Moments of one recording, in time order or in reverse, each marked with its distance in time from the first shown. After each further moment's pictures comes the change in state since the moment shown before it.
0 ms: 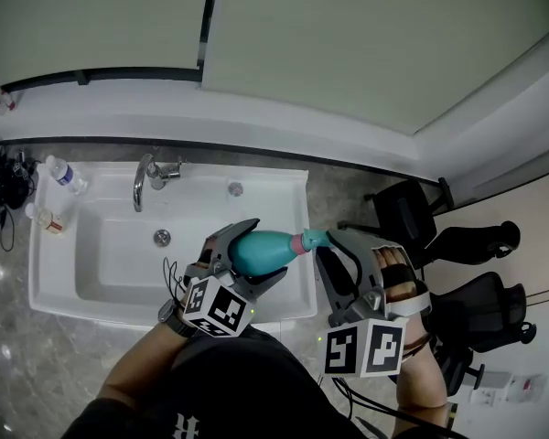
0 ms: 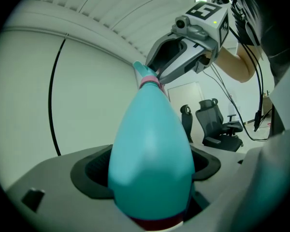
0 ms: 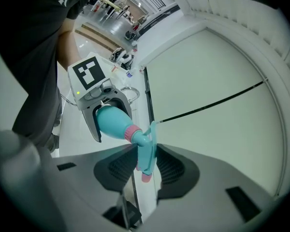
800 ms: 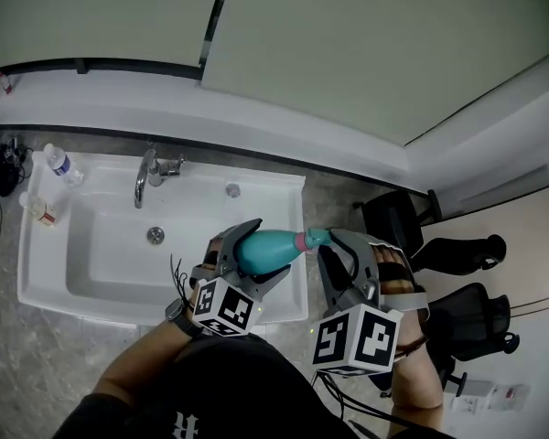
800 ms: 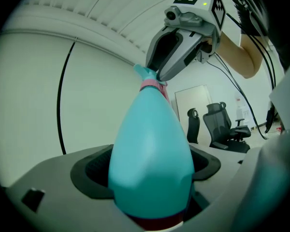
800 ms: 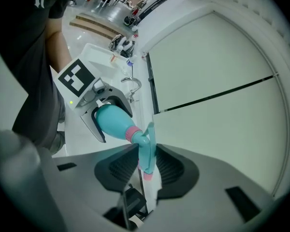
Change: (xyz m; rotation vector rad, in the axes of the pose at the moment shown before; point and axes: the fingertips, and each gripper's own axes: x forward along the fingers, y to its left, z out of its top) left arm 0.002 0.007 -0.004 -0.052 -0.044 0.081; right arm 0.009 -0.003 0.009 0.004 0.160 0.070
